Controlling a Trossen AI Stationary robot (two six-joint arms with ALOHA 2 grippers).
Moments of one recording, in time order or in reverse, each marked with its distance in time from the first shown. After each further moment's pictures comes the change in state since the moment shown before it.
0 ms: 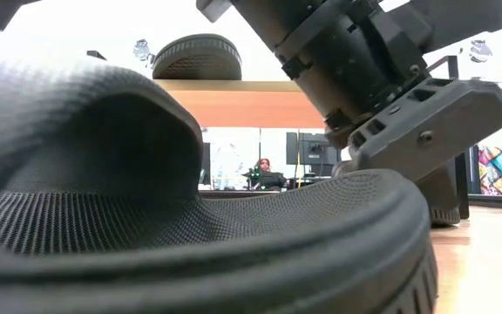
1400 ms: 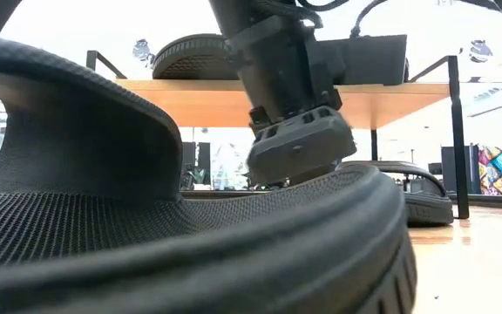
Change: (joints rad) left arm 0.013 -0.059 0.000 -0.416 -0.094 -0.178; right arm 0.000 0.000 0.000 -0.006 0.000 0.009
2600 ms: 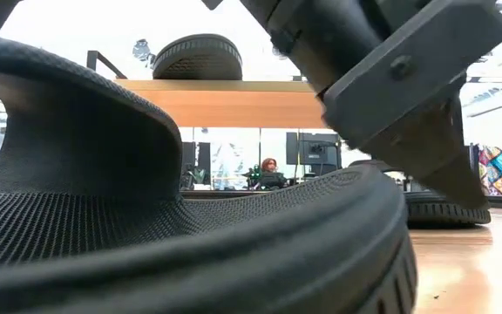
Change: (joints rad) left arm -0.028 0.032 -0.001 0.394 0.266 0.203; right arm 0.000 0.000 0.000 -0.001 0.000 -0.003
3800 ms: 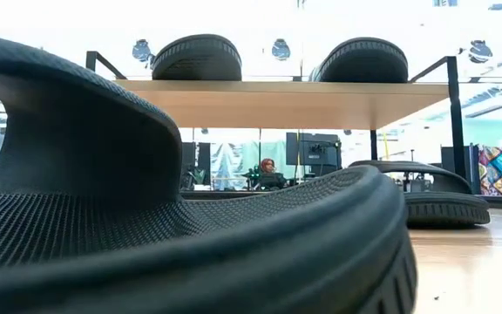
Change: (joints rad) left arm -0.277 -0.350 -0.004 -0.456 -0.606 0.028; right arm 0.136 -0.077 0.000 -0.221 0.488 0.053
